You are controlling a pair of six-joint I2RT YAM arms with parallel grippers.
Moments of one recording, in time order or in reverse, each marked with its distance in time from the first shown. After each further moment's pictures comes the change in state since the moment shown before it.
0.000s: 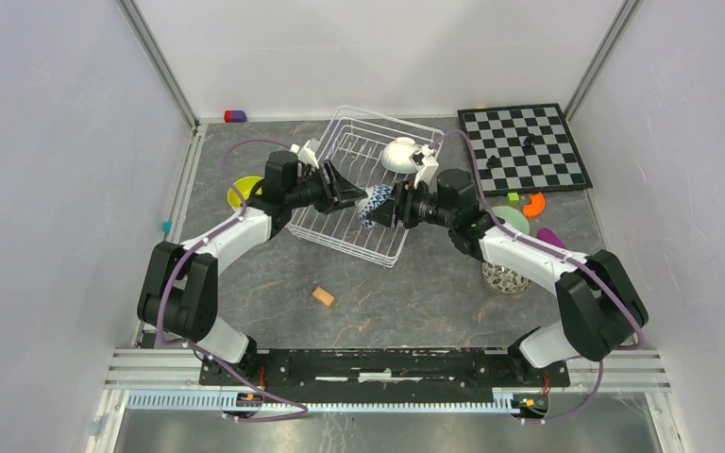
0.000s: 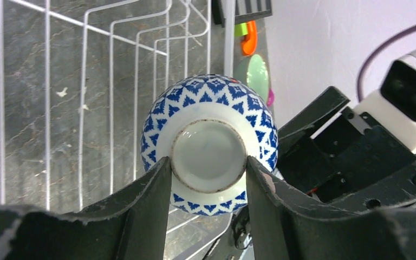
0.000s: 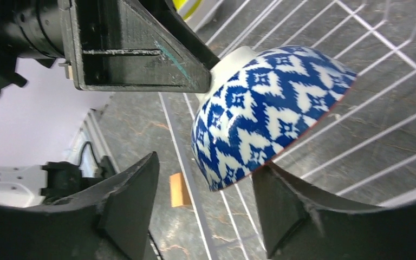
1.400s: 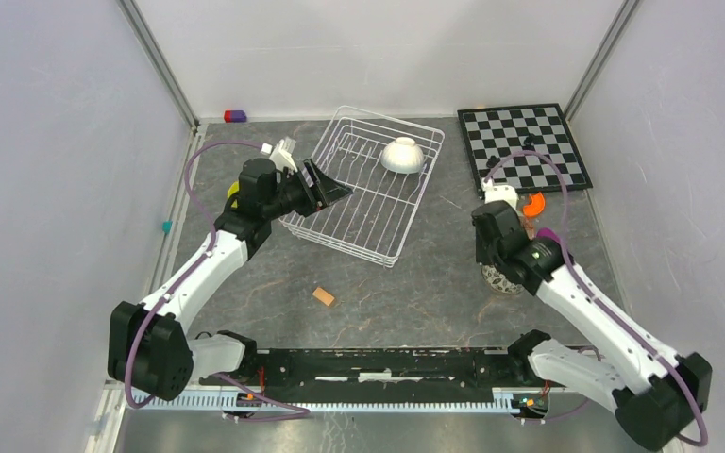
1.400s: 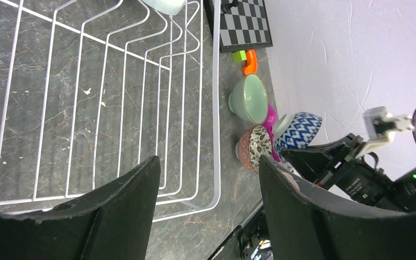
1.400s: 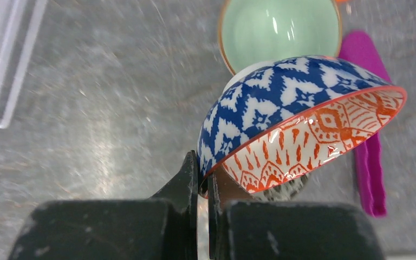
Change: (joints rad) left arm 0.005 -0.318 -0.066 -0.148 -0.154 0.034; right arm -0.002 -0.528 -0.027 -0.988 0.874 -0.211
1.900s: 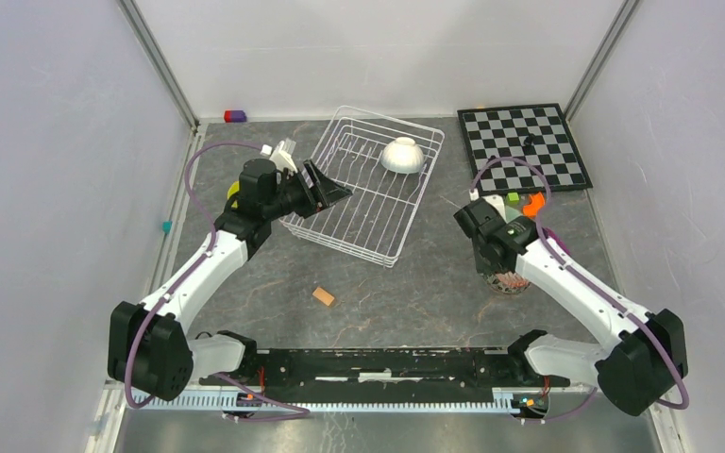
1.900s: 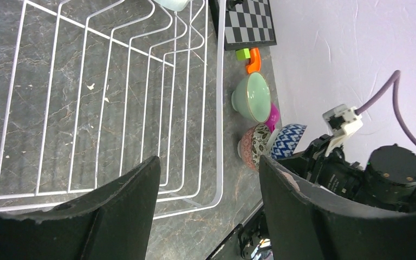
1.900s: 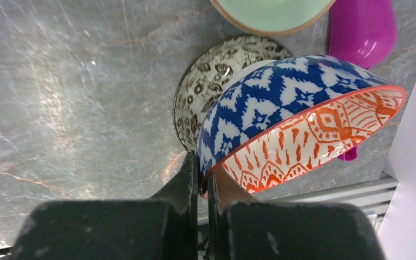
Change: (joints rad) left arm 0.000 0.000 0.000 -0.015 -0.004 0.000; right arm -0.010 0.237 0.117 -0.305 0.009 0.061
